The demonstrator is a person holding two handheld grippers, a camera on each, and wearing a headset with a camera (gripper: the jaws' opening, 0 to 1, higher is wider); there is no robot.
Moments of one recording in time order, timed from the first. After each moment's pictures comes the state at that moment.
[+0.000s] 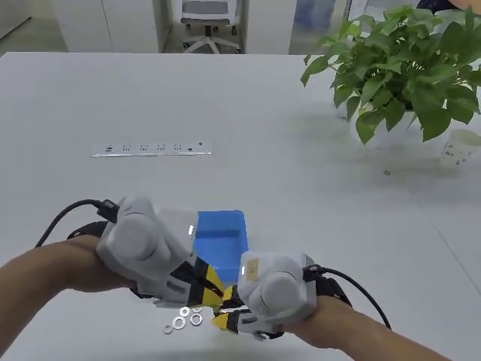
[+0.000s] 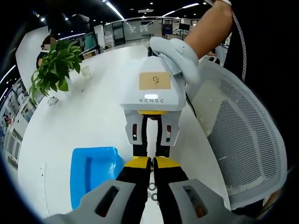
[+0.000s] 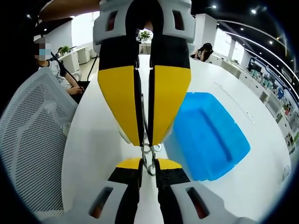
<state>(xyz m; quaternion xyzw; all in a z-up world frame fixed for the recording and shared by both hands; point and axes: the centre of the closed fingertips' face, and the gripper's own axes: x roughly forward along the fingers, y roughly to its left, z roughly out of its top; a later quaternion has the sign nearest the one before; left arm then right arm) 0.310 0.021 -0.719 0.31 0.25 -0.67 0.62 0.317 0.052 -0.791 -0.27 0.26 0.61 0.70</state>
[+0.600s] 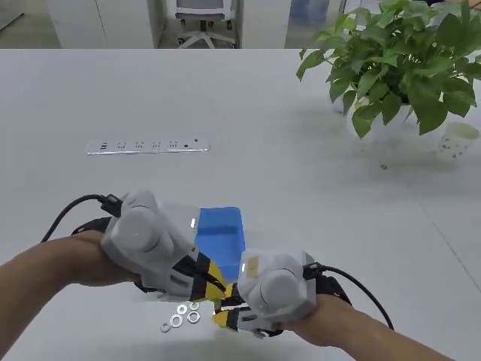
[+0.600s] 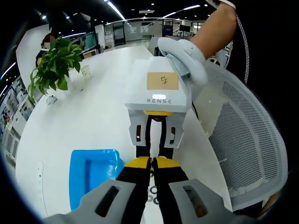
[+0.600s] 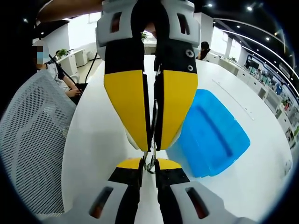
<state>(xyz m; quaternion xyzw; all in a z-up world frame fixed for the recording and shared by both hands) 0.315 0.014 -0.722 0.30 0.25 -0.68 0.62 0.318 0.049 -0.794 -0.26 0.27 0.60 0.71</state>
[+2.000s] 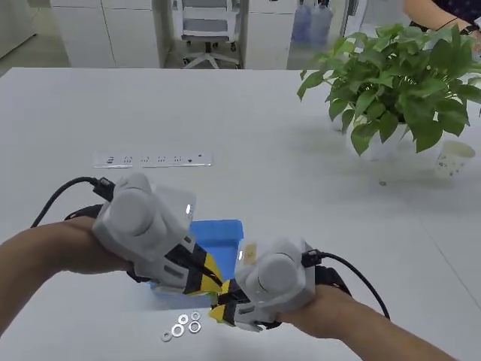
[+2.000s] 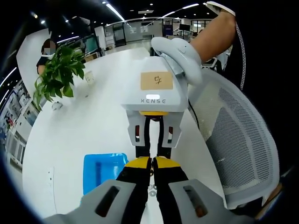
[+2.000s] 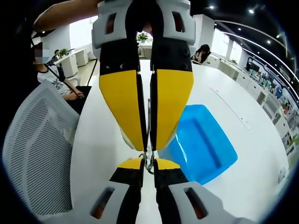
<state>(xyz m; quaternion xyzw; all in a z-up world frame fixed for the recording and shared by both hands) 0.316 0.022 -0.680 0.31 0.24 -0.67 0.63 0.323 0.056 -0.752 -0.27 0.26 0.60 0.71</state>
